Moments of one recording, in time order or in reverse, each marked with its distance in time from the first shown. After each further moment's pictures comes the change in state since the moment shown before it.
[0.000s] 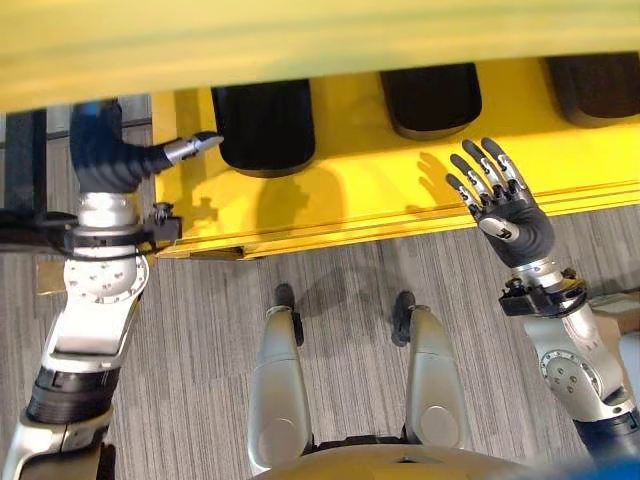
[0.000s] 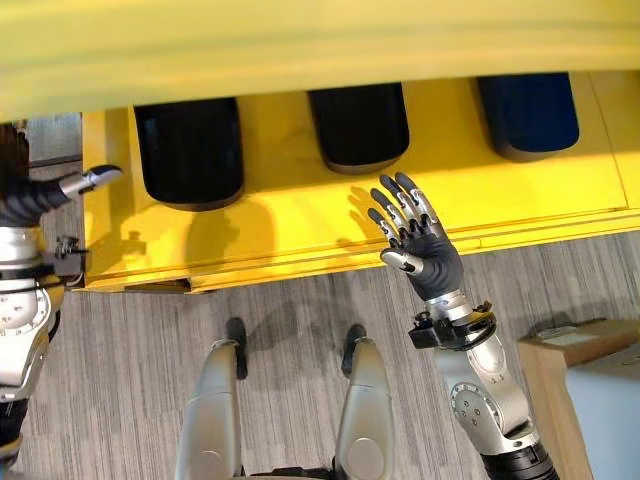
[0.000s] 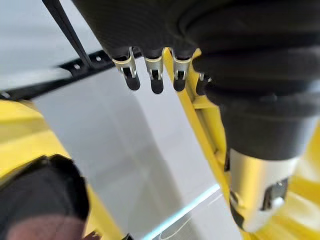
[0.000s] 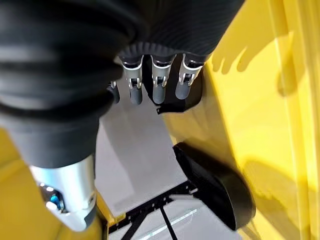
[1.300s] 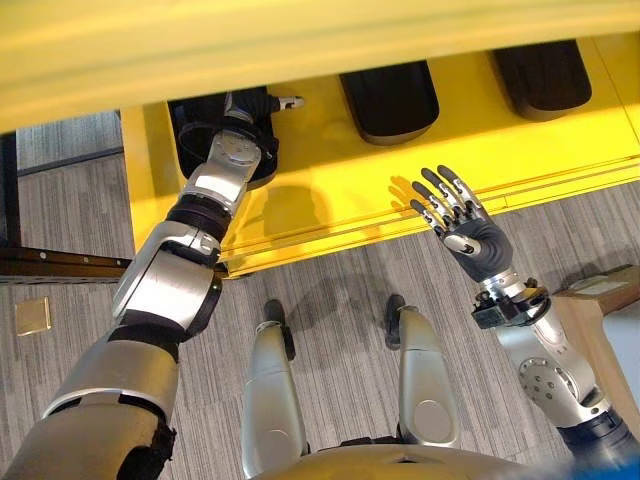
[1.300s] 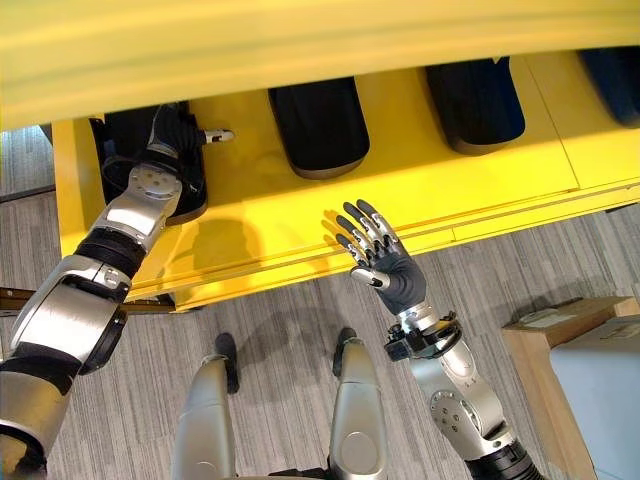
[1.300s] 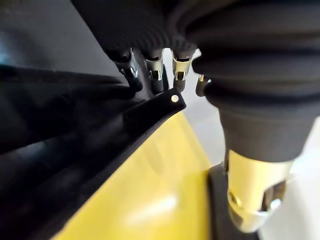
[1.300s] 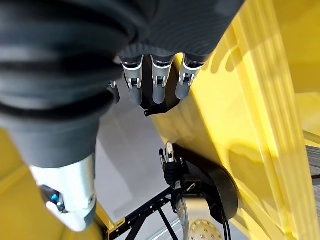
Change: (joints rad) left arm -1.014 -0.215 -0.553 1.218 -0.292 0.203 -0.047; right arm -0.011 0.012 0.133 0.072 0.035 0.011 -0.007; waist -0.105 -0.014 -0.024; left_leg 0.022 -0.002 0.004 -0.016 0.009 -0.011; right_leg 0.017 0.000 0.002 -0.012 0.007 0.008
